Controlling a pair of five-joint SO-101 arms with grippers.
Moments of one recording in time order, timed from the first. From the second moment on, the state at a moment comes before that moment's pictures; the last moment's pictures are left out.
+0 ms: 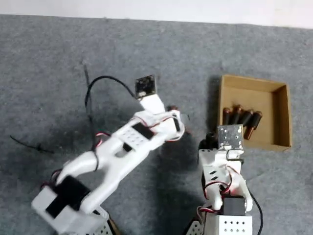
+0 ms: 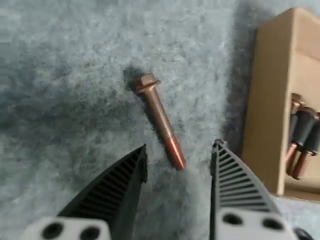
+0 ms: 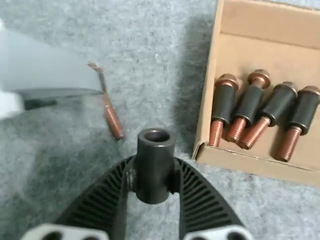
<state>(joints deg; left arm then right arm) 31.6 -1.6 38.5 21.3 52.8 -3.6 -103.8 93.6 52.3 6.3</state>
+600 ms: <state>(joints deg) 31.3 18.1 21.8 27.1 55.7 -3.1 -103.8 93.6 52.3 6.3</state>
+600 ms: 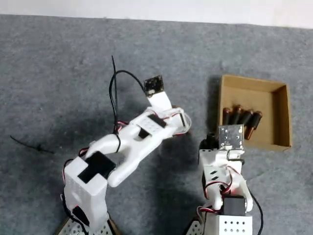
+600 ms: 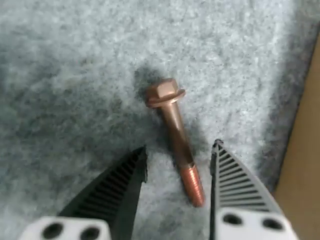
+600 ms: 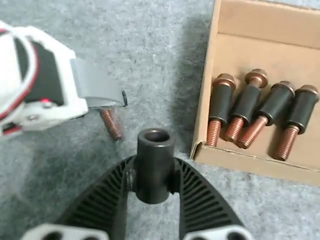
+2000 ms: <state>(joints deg) 31.4 11.6 21.0 46.0 42.5 -10.0 -103.8 95.7 40.6 6.3</state>
